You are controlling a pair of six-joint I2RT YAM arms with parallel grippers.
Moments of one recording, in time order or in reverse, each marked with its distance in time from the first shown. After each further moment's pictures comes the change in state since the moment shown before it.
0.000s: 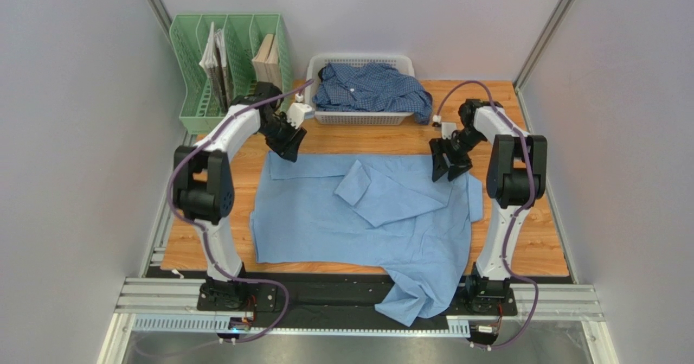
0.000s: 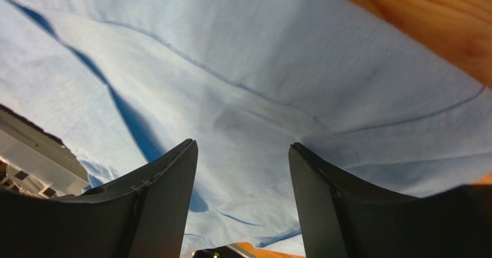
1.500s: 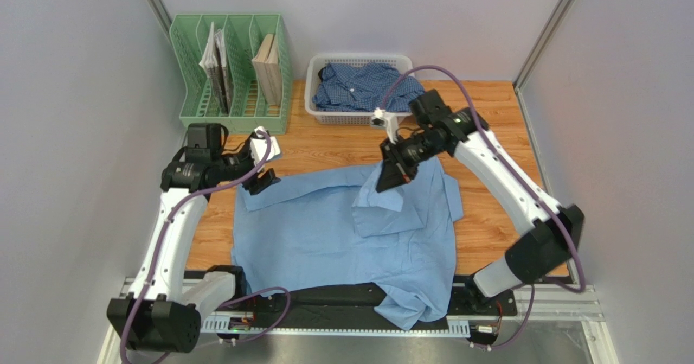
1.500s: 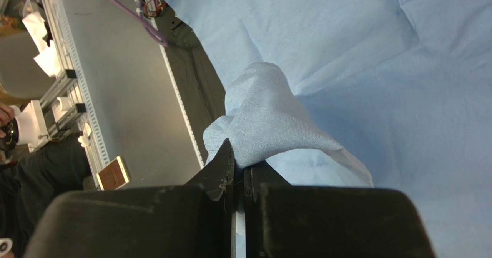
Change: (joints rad) left arm 0.144 -0.879 -0.527 0.050 0.357 0.433; right arm 0.490 -0.699 -0.140 -0.018 -0.427 0.105
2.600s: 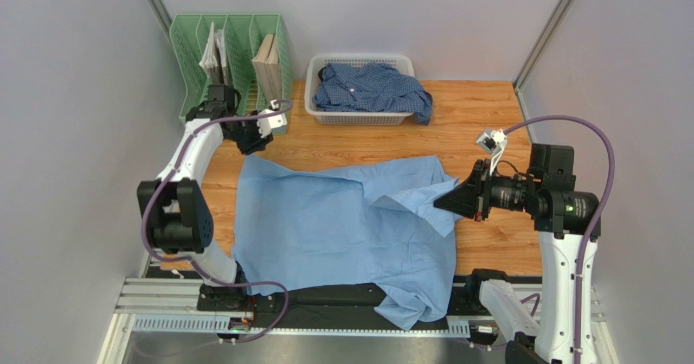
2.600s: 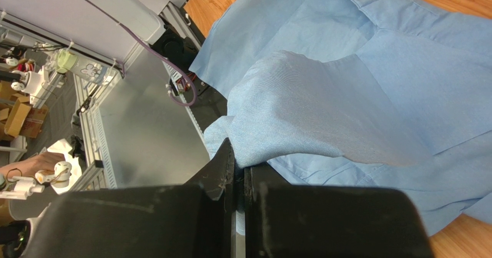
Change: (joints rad) left arm 0.058 0.529 0.300 0.027 -0.219 0.216; right arm -0.563 -0.565 -0.200 -0.163 -0.318 -0.006
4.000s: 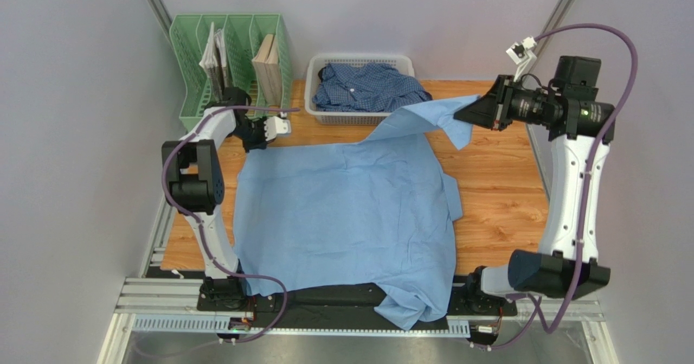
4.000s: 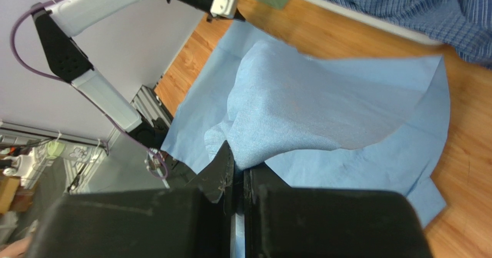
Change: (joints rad) left arm 0.016 0.401 0.171 0.022 -0.062 0.186; right arm -0.124 0.550 0.535 0.152 0.043 0.163
